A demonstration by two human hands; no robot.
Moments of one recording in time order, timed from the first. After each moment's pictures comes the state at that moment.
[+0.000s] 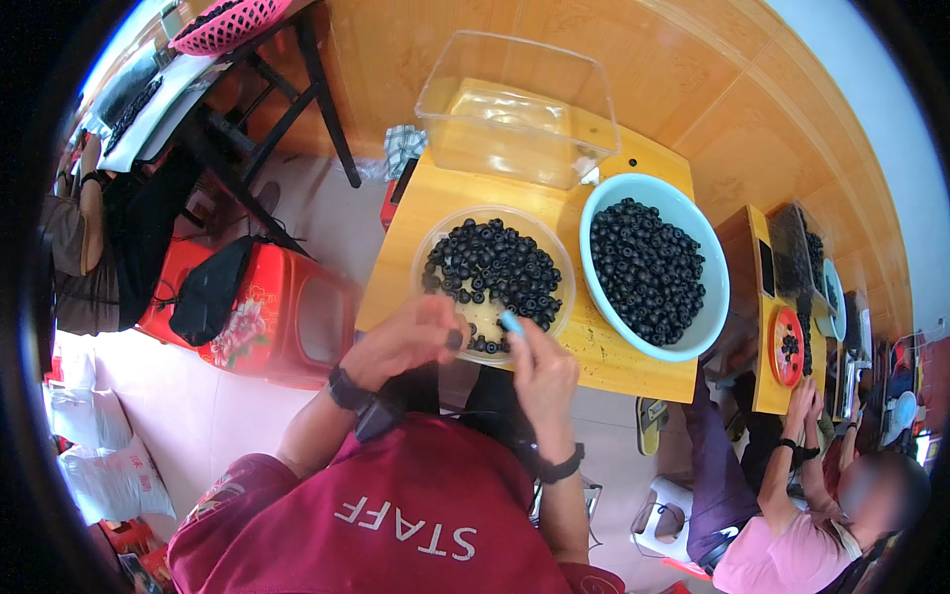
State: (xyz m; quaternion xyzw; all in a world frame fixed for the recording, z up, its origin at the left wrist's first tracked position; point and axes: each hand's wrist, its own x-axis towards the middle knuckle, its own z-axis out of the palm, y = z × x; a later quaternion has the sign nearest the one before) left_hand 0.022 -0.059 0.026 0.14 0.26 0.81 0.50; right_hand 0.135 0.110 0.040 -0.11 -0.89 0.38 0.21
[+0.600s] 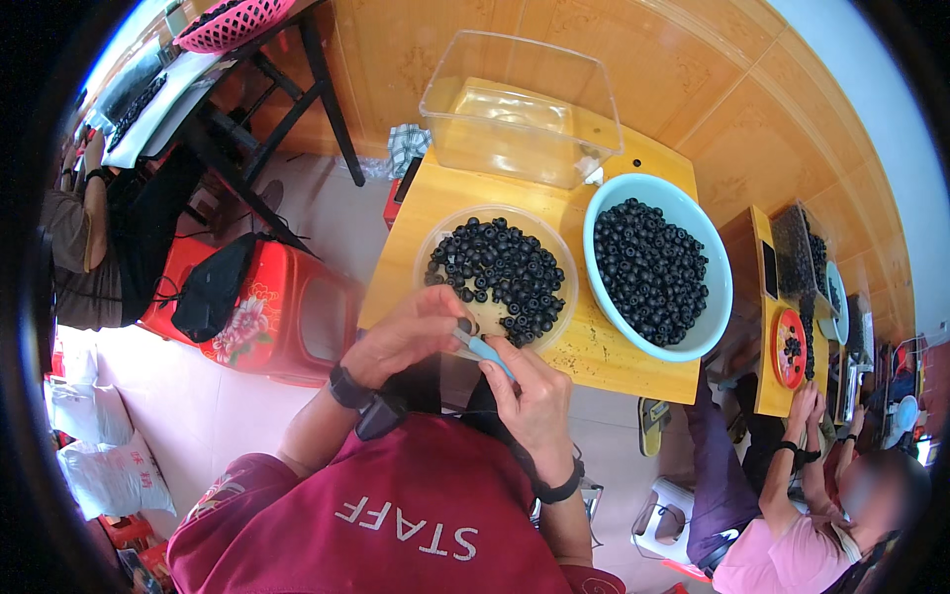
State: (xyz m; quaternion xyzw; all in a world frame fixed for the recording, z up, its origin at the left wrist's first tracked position) left_hand 0.023 -0.057 0.025 0.11 0.29 0.83 0.47; right_hand 0.145 0.088 0.075 -0.04 -0.89 0.40 0.21
